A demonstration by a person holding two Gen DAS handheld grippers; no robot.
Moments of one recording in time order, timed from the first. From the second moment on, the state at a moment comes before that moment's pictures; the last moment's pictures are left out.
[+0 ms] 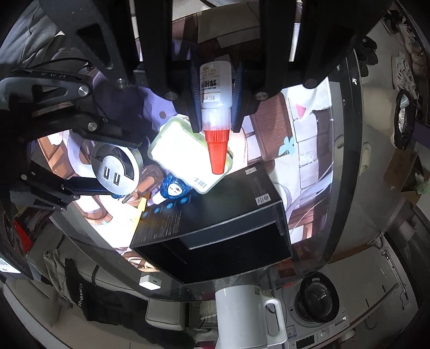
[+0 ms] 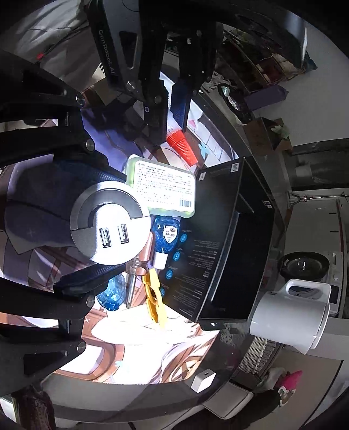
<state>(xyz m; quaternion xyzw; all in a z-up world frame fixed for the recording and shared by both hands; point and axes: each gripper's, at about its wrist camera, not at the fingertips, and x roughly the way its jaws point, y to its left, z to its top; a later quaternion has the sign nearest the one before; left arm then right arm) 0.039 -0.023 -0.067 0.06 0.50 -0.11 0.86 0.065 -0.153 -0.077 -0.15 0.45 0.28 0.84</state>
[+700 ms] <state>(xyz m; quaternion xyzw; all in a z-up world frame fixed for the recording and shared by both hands) 0.069 0.001 0.042 -0.02 0.28 -0.08 0.96 0.073 -0.172 0.045 -0.07 0.20 0.25 0.94</state>
